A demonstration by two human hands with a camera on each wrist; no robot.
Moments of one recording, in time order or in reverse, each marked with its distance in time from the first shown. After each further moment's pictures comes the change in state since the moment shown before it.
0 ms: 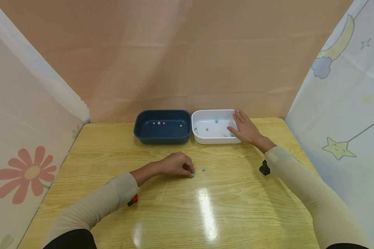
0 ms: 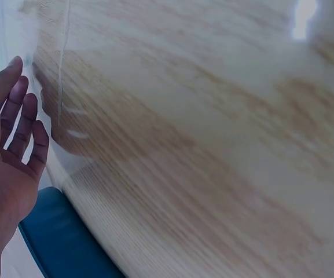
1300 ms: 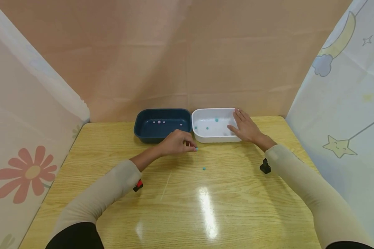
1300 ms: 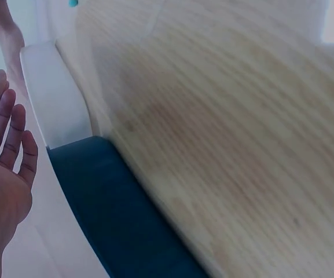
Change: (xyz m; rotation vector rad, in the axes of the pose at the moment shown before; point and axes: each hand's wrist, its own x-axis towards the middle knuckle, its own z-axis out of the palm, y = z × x) left_hand 0.021 0.012 -0.056 0.079 0.299 0.025; right_hand 0.000 -0.002 -0.002 -0.005 -0.015 0.001
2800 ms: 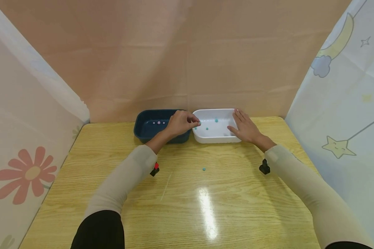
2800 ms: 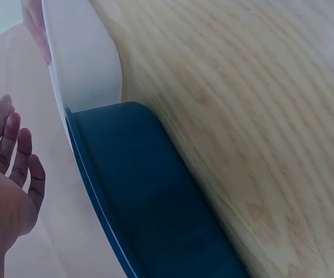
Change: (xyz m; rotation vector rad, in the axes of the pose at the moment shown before) left_hand 0.060 -0.018 -0.019 0.069 0.240 -0.248; right_hand 0.000 -0.001 -0.001 -0.014 0.006 0.009
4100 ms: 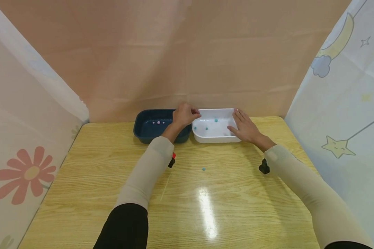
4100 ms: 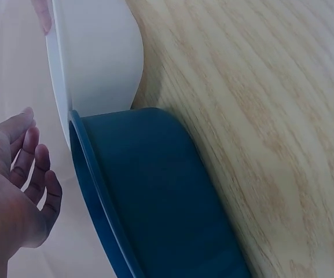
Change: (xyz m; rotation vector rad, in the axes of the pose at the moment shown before) left_hand 0.046 -0.001 0.016 0.090 0.047 -0.352; right_hand 0.000 0.000 -0.001 -0.010 0.005 -0.009
